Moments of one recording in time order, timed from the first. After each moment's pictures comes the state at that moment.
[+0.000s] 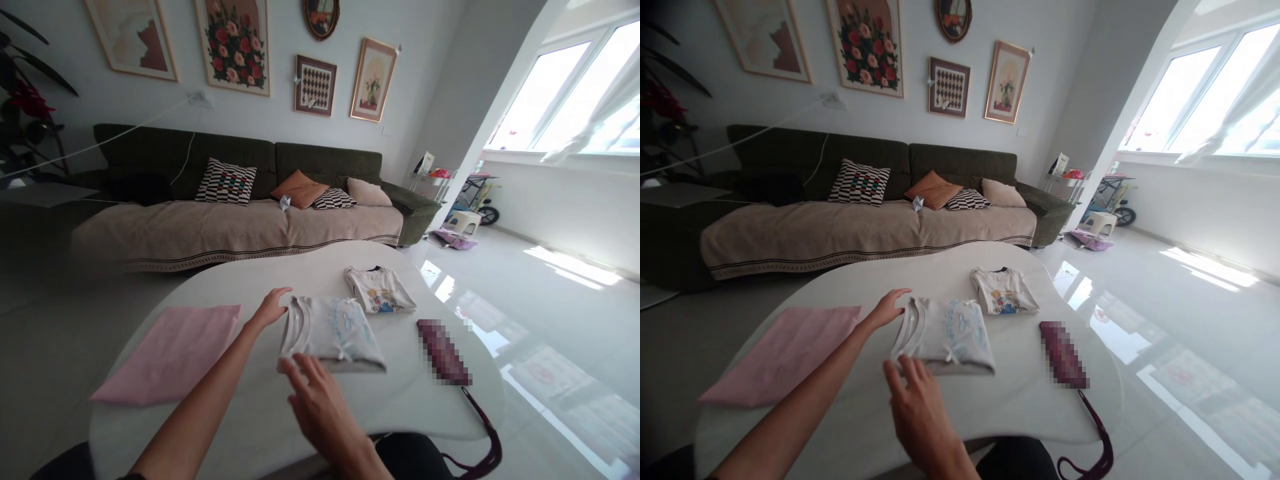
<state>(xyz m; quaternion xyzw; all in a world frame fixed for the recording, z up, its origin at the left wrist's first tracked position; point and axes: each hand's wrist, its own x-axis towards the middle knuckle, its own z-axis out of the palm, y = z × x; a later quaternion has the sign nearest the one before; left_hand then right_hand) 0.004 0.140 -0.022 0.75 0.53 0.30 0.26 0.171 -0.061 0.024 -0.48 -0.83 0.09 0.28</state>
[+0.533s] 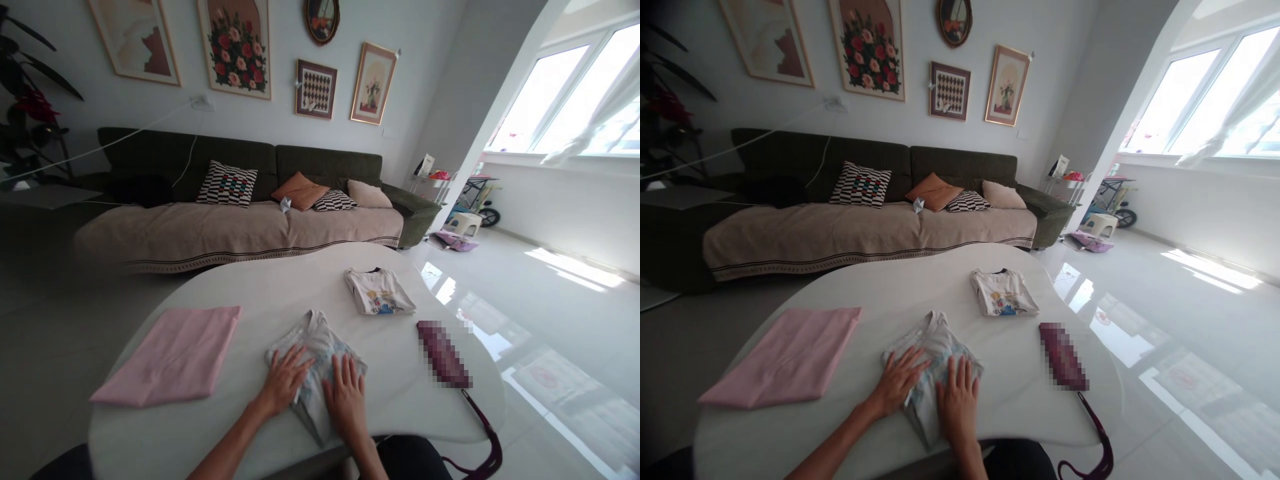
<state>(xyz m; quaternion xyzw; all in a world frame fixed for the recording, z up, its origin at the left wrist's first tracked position) 0.035 0.010 -0.109 0.84 0.45 0.17 0.24 0.205 -0.044 -0.121 -0.73 -0.66 0.08 0.15</state>
